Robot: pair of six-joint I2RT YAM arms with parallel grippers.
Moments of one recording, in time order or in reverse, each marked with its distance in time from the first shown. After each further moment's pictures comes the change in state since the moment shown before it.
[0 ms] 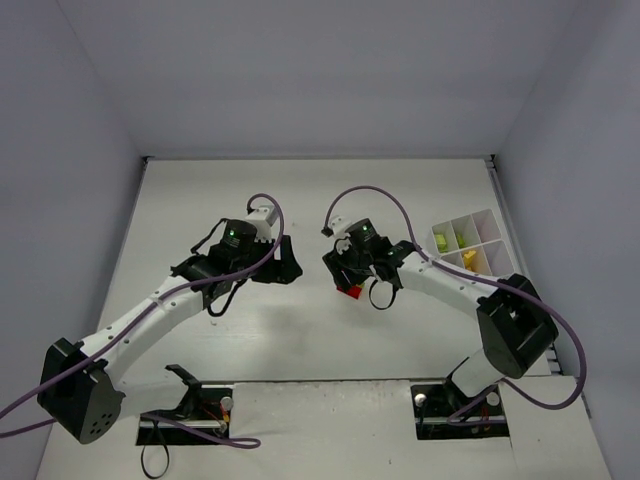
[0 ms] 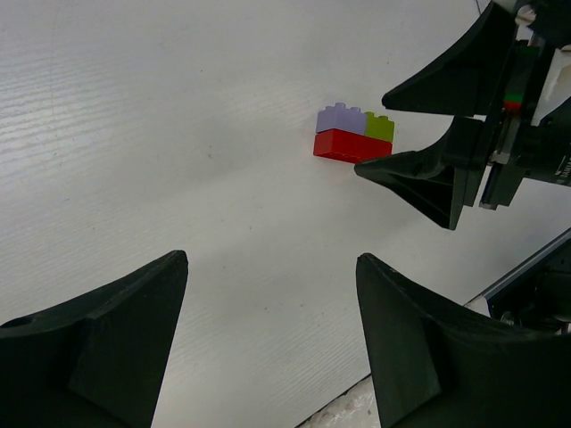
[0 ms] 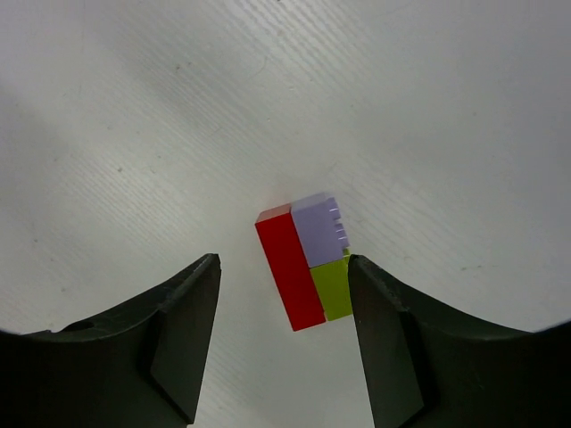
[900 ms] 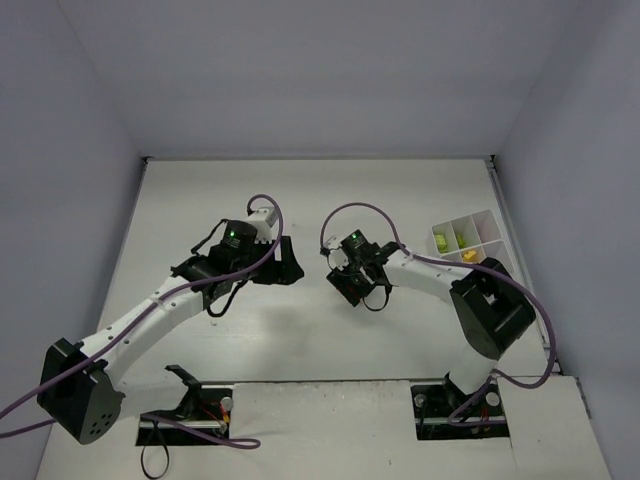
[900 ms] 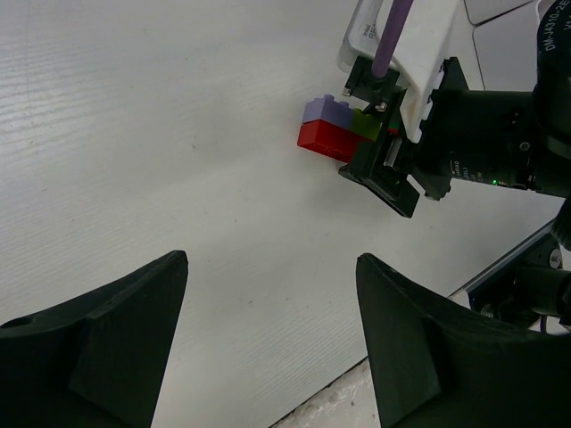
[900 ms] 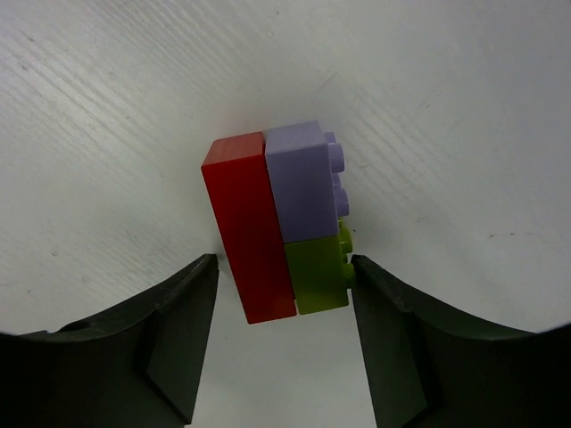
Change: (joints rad) left arm 0.000 0.000 0.000 -0.007 0.023 -0.038; right arm -0.002 0.137 0.024 -0.135 0.077 -0.123
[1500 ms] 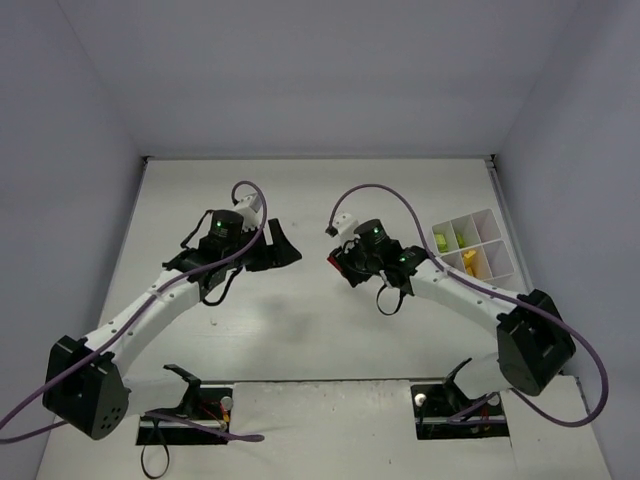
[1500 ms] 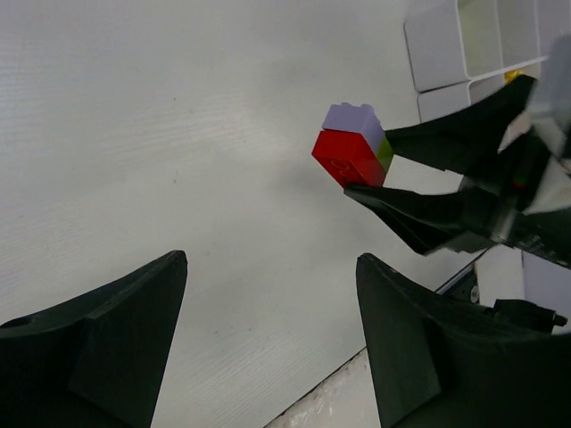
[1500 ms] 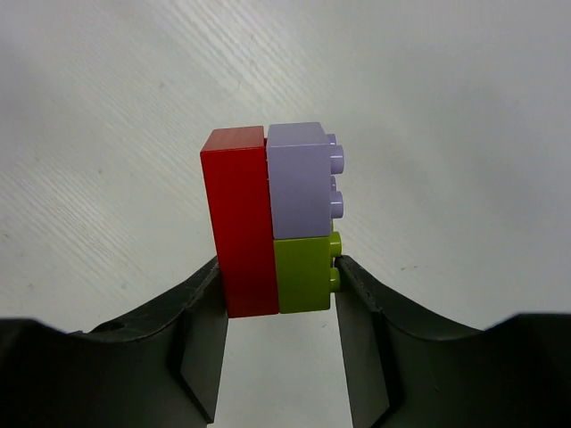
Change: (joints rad) left arm 0.096 0.014 -0.002 0.080 0.102 -0.111; right arm 0.000 -0.214 -0.064 0.159 -0.006 -0.002
